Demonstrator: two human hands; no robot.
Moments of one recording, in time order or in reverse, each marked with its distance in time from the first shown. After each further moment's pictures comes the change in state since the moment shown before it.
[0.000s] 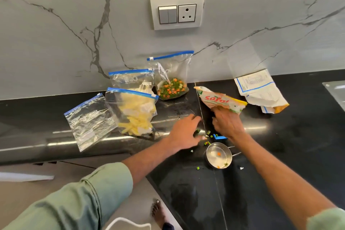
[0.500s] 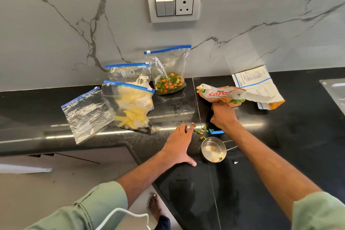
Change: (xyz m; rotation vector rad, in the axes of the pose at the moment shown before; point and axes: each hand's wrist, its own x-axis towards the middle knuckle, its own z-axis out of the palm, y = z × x) left_hand -0.043 0.010 0.043 0.073 -0.198 -0.128; right_hand 0.015 0.001 -0.006 -0.046 -0.329 0.251
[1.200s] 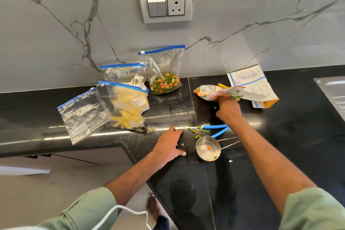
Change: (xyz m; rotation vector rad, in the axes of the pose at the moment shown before) left_hand -0.006 -0.012 -0.001 -0.258 0.032 -0.161; right_hand 0.012 0.034 -0.007 0.149 0.006 0.123
